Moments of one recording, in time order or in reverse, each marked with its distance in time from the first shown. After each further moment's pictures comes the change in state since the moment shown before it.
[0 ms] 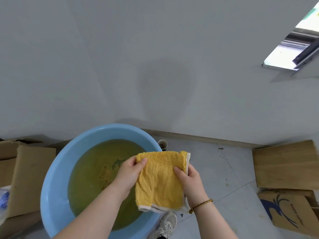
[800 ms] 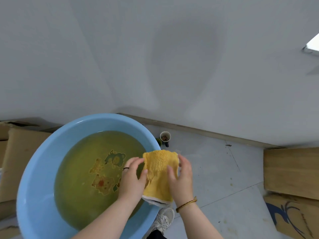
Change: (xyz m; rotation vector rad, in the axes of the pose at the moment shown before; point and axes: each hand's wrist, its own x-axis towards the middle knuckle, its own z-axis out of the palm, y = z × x) left_hand 0.056 -0.070 0.030 0.542 0.301 0.154; right_hand 0.078 0.060 0.006 -0.486 0.143 -0.164
